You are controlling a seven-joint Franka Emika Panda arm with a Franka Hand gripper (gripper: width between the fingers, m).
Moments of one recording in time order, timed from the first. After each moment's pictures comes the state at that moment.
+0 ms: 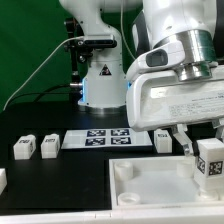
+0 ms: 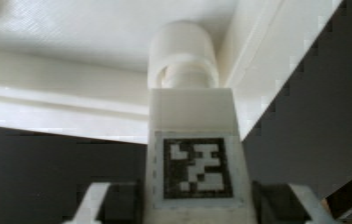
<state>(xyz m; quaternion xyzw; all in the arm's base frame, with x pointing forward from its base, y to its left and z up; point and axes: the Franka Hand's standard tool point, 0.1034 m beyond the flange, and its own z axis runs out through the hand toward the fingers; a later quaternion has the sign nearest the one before) 0.612 0.118 0.087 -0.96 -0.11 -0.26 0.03</state>
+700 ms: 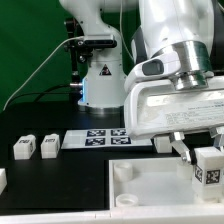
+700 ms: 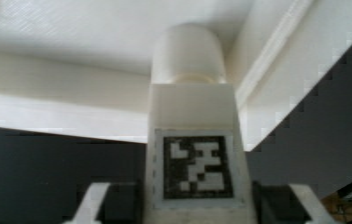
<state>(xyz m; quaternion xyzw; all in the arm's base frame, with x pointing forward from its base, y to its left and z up) 0.616 0.115 0.077 -0.95 -0.11 -0.30 0.02</state>
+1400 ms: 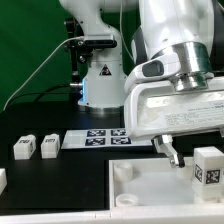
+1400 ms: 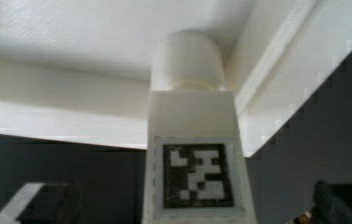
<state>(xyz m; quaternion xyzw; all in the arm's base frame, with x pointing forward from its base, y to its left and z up) 0.615 0.115 0.075 -0.95 -0.11 -0.29 0.02</state>
